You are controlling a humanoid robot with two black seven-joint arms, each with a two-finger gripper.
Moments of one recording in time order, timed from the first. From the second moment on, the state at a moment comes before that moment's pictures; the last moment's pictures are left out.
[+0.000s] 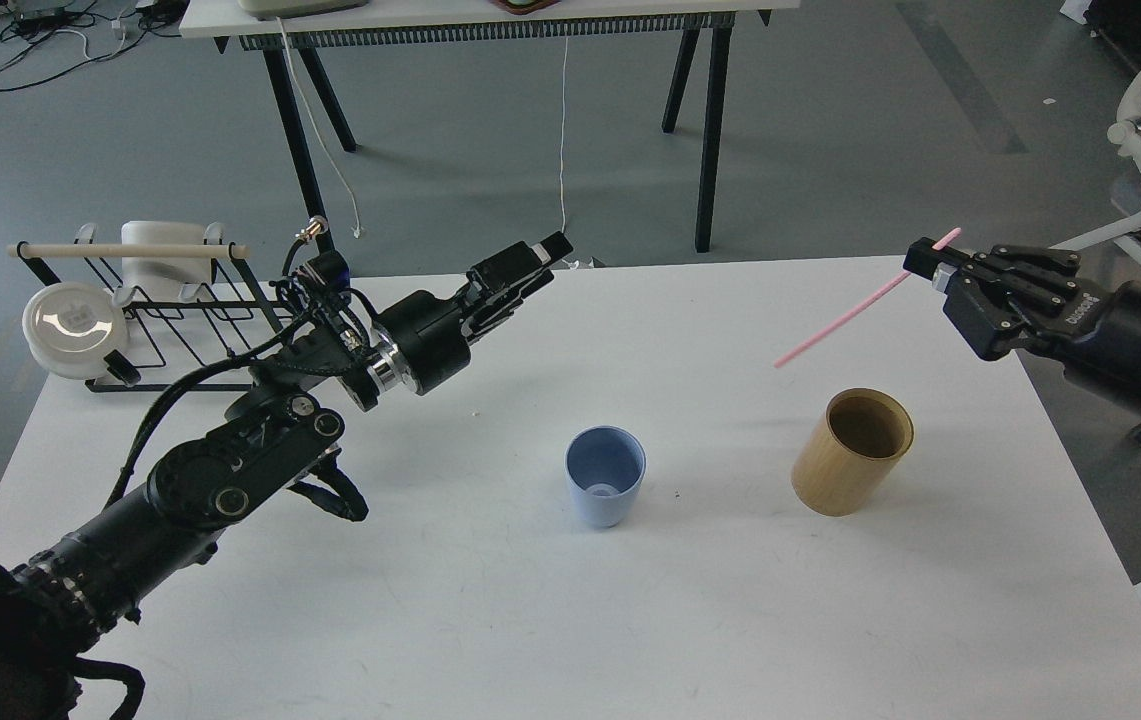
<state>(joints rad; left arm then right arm) -0.65 0.16 -0.71 -0.88 1.26 -0.20 -0.49 0.83 -1.17 0.21 1.54 -1.52 -0.36 0.49</state>
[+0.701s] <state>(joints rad) -0.64 0.17 -0.71 -0.83 1.25 -0.20 -0.49 0.92 -0.81 0.18 1.52 -1.49 -0.21 0.49</state>
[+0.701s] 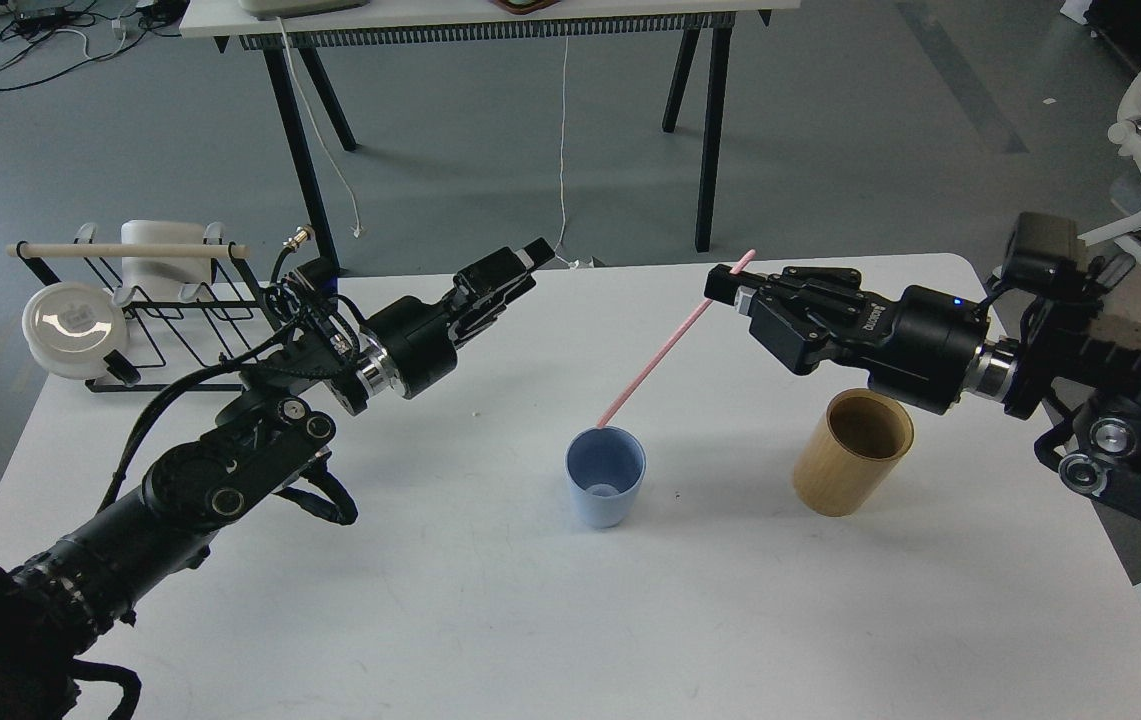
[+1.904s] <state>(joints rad) -0.63 0.16 -0.71 -0.83 1.25 -0.20 -0.49 0.99 -0.65 0.03 1.37 -1.56 -0.21 0.49</state>
